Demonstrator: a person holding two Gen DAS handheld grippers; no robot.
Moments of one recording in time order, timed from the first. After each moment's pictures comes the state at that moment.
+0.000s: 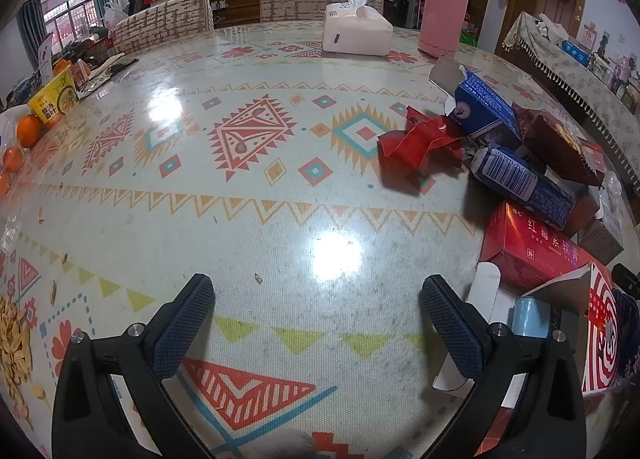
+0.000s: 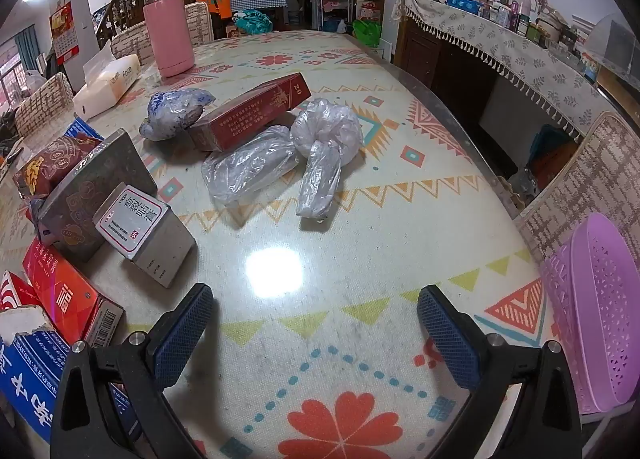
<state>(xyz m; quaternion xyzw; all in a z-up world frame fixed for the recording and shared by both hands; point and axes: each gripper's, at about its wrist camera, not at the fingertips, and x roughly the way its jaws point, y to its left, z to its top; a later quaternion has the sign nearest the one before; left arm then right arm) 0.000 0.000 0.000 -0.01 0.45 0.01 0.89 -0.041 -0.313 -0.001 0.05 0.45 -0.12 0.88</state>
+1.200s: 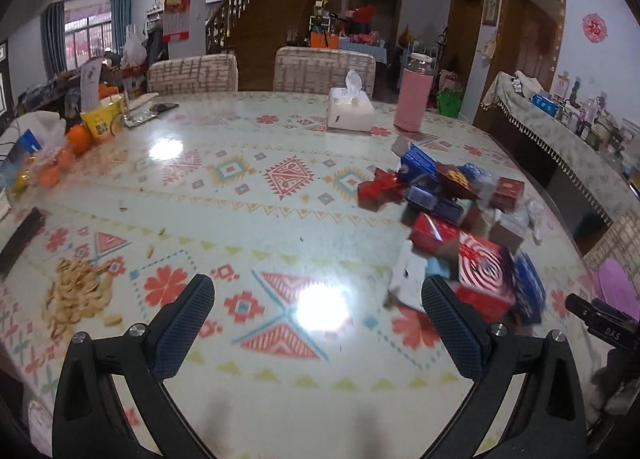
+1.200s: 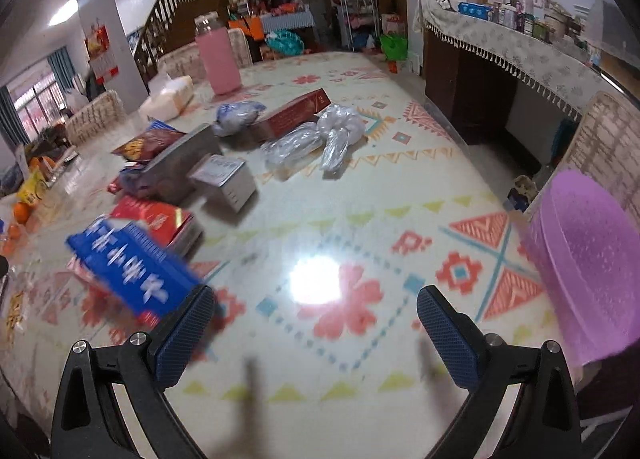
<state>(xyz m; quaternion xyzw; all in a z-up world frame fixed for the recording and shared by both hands) -0.144 0.020 0.087 -0.04 0.35 0.00 0.94 -0.145 -0.305 0.030 0.10 0.40 -0.05 0.91</state>
